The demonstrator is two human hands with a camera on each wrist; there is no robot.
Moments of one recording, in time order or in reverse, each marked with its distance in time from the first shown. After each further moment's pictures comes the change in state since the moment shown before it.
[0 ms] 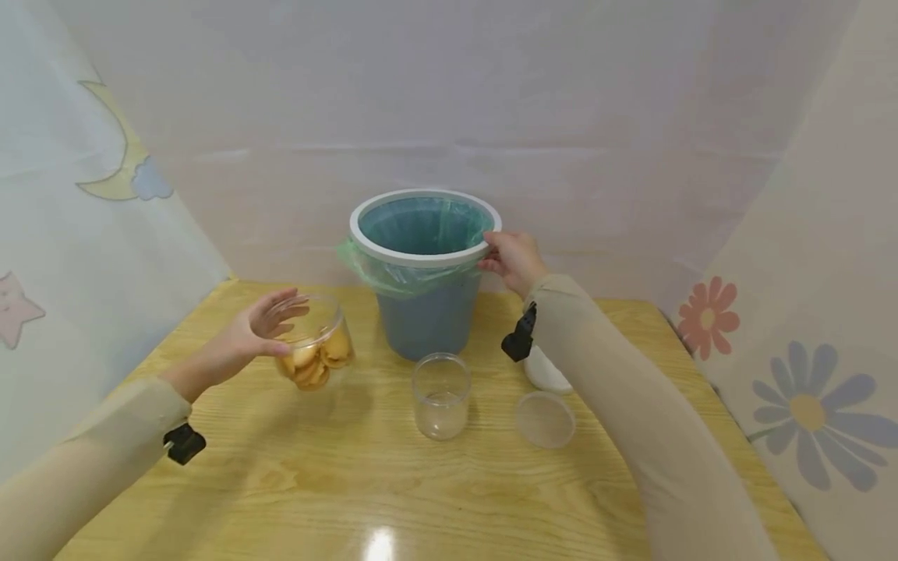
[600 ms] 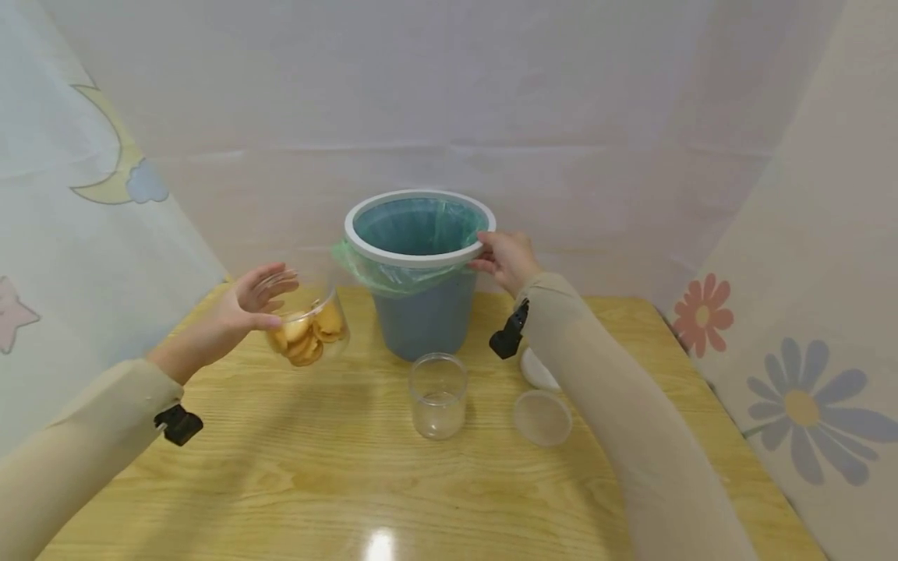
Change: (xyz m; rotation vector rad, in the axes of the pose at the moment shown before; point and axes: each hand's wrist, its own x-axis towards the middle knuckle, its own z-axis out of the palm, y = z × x) left_hand 0.011 0.034 -0.003 -0.031 0.053 0.034; right_hand 0.002 -0.002 0.003 0.127 0.042 0.055
